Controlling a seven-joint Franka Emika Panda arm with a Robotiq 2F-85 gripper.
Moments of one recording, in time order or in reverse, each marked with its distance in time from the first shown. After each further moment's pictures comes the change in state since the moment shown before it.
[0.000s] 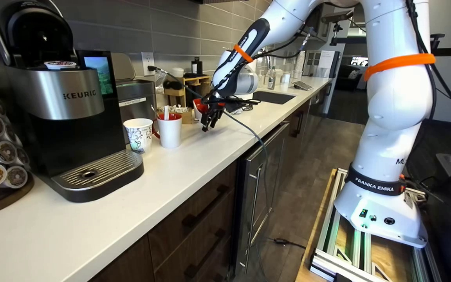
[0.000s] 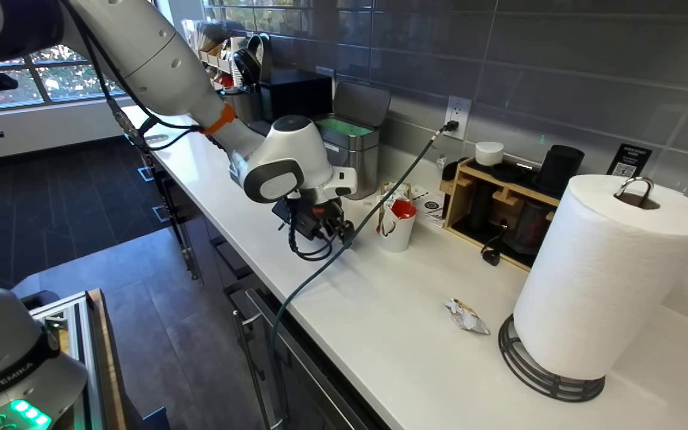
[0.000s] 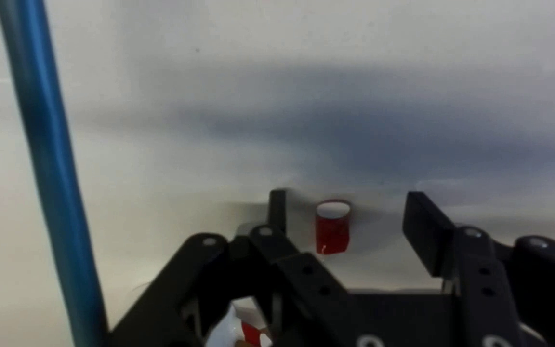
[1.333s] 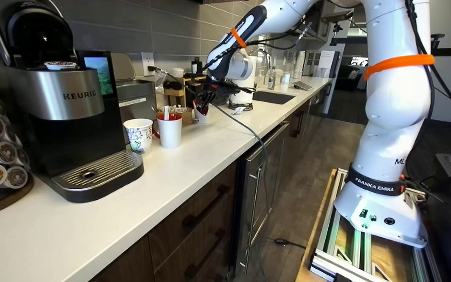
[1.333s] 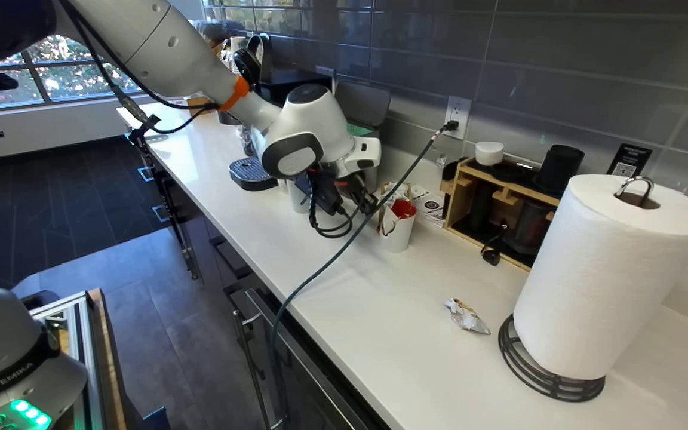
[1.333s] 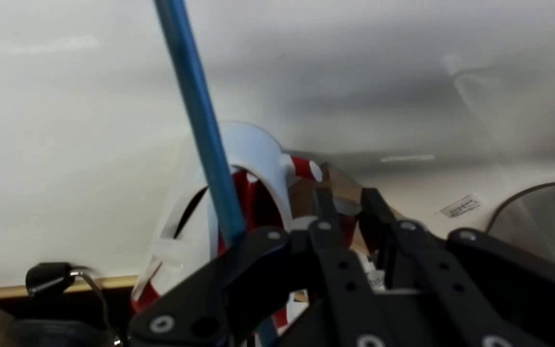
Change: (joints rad) arm -0.051 -0.010 0.026 0.155 0.081 -0.025 0.012
